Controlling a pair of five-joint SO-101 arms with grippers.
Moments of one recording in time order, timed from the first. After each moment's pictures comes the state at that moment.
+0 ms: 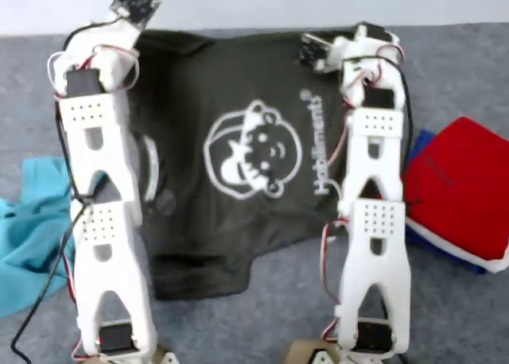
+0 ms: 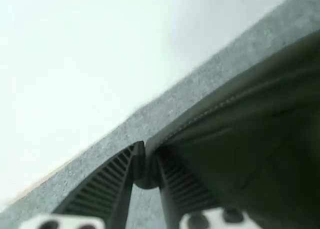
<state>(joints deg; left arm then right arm) -12.0 63.2 -85.9 68.1 -35.2 1.8 78.8 -91.4 34.1 78.5</state>
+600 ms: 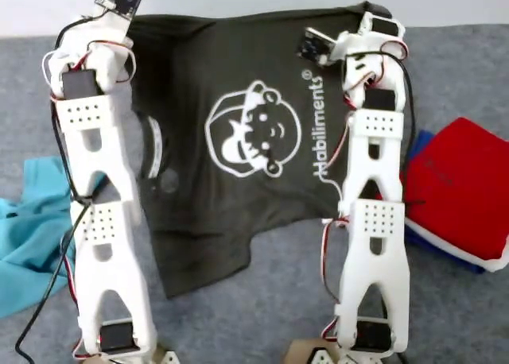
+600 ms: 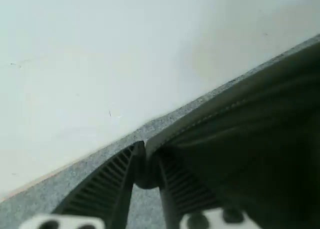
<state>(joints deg) -12.7 63.2 -89.1 66.9 -29.1 2.3 78.9 -92.0 24.8 76.4</state>
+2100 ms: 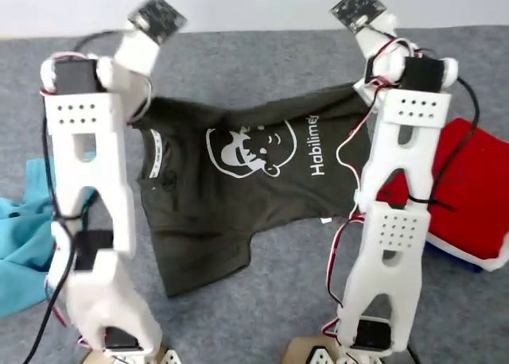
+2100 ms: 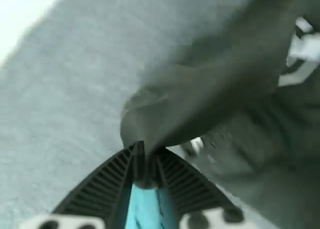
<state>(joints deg) -5.5 15.8 -36.7 99.4 -36.1 4.0 48.8 -86.2 100.5 42.9</state>
